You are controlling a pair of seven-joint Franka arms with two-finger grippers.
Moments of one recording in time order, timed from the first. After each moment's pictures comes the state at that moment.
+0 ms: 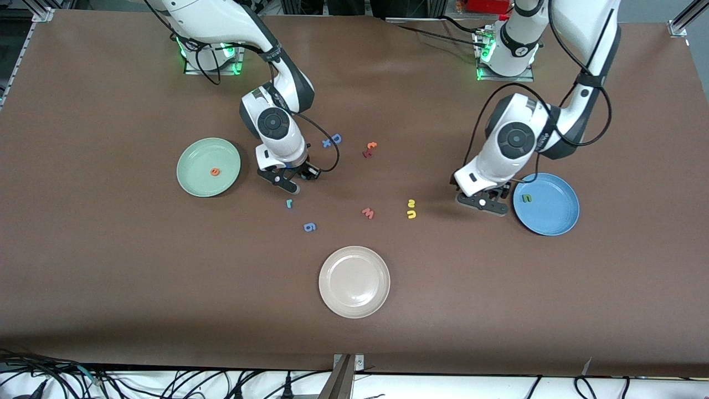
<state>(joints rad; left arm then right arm) -0.24 0.34 -0.14 -2.08 0.12 2.34 -0.21 0.62 0.52 0.03 -2.01 0.07 2.47 1.09</state>
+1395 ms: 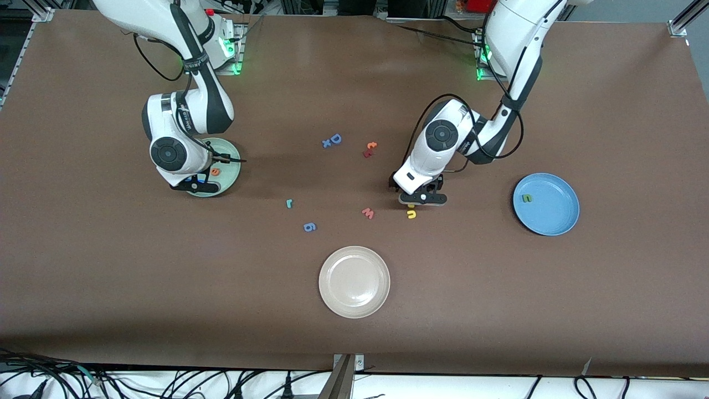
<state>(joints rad) -0.46 0.56 -0.14 -1.99 0.02 2.57 -0.60 0.62 0.34 -0.37 -2.22 0.06 2.11 0.25</state>
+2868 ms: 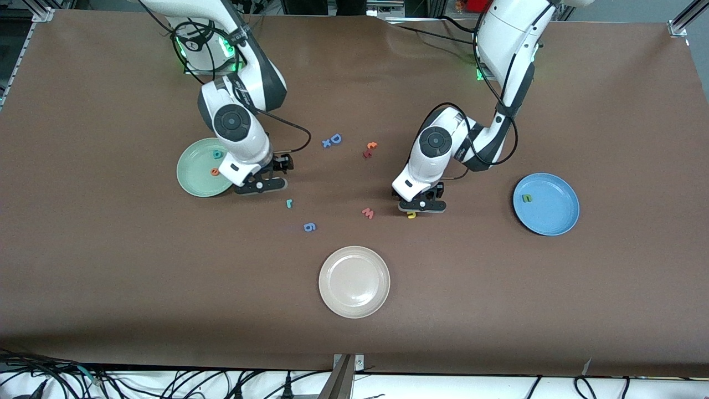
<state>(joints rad) -0.54 0.61 -0.04 -1.94 0.06 2.57 -0.60 0.65 0.40 -0.12 -1.97 0.06 2.28 0.31</state>
